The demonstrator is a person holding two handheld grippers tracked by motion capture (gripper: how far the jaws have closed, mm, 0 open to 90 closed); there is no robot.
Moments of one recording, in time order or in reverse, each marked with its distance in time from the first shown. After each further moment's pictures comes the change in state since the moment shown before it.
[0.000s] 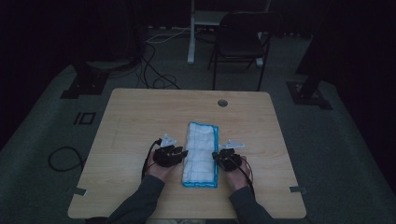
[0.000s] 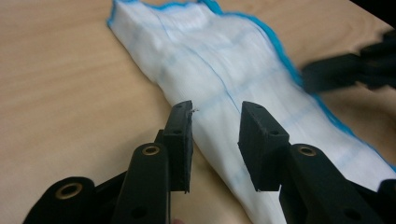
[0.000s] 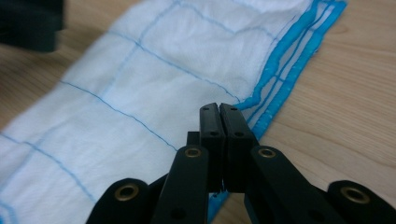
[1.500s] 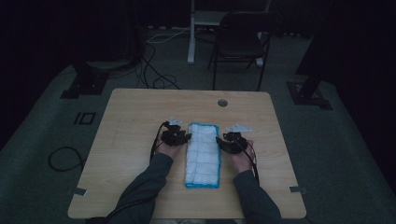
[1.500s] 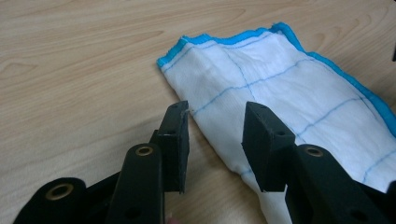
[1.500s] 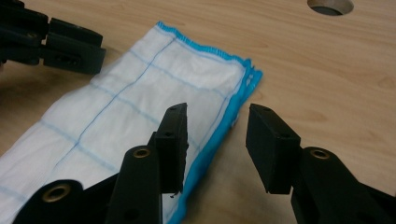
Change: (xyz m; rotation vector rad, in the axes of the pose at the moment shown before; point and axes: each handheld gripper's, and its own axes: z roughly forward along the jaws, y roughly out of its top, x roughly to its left) left arm 0.040 0.038 0.064 0.046 0.053 -0.069; right arm -0.045 0.040 0.013 -0.072 -0.078 0.012
